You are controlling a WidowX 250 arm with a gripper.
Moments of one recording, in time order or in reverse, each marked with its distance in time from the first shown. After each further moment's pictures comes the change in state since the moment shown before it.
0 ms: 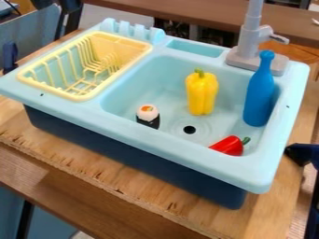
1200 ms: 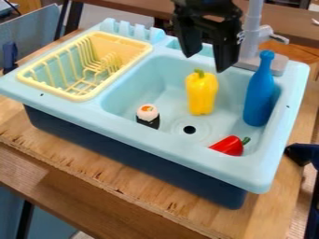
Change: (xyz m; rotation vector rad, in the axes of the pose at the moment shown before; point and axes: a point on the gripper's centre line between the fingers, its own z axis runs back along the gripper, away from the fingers) arm 0.046 -0.198 -0.051 -0.095 -0.149 -0.357
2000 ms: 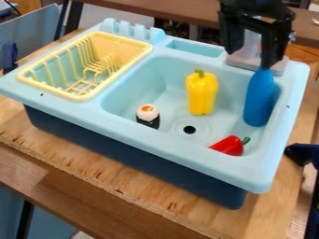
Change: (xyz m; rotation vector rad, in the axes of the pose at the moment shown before) arm 0.045 -0.020 -0.021 0.033 -0.019 -0.006
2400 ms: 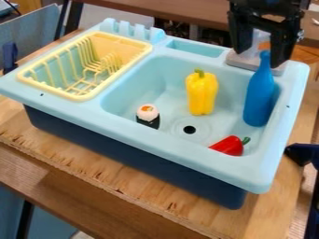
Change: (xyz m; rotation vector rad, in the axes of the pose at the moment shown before) arm 0.014 0.002 -0.010 -0.017 0.045 0.003
